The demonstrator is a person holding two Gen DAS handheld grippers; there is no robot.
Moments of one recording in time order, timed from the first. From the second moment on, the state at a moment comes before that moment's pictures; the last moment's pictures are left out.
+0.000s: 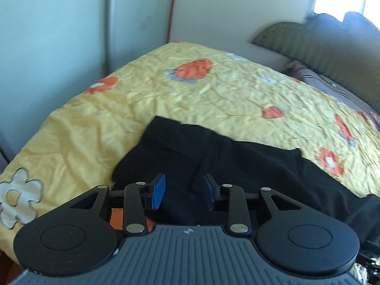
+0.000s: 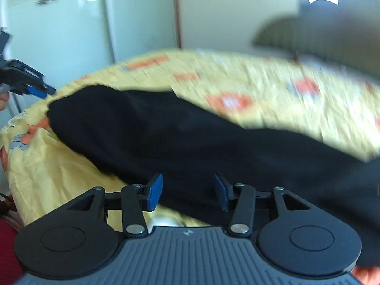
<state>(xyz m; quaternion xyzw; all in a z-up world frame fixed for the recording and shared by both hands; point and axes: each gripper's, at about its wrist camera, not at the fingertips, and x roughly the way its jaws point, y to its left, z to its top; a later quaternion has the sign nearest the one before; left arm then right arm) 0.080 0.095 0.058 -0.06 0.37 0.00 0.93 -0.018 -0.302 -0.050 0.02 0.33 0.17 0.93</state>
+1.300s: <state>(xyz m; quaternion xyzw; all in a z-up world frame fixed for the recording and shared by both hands) 0.053 -0.133 -0.050 0.12 0.30 -0.25 0.91 0.084 -0.538 -0.040 0.38 0.24 -0.07 0.89</state>
